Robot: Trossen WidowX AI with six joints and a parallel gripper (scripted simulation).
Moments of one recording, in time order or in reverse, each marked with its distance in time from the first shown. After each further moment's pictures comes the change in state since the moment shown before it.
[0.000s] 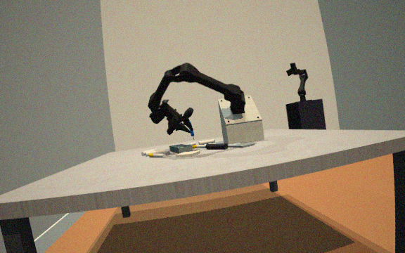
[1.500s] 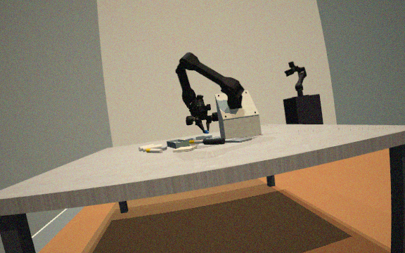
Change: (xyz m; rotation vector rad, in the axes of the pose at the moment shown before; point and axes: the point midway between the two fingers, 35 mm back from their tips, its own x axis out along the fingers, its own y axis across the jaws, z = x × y) arm 0.101 0.054 -0.024 -0.729 -0.853 -0.512
